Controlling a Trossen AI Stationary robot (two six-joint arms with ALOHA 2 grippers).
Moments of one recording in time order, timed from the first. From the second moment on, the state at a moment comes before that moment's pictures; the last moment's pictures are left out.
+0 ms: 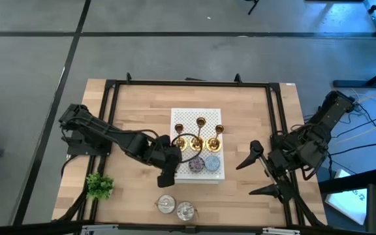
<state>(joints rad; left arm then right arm) -0.38 1.66 1.55 -0.97 -0.21 -0.54 0.84 1.07 1.09 -0.12 0.42 0.31</state>
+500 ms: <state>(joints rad) -0.39 1.67 1.58 -0.94 -0.24 -0.66 0.84 1.07 1.09 -0.12 0.42 0.30</state>
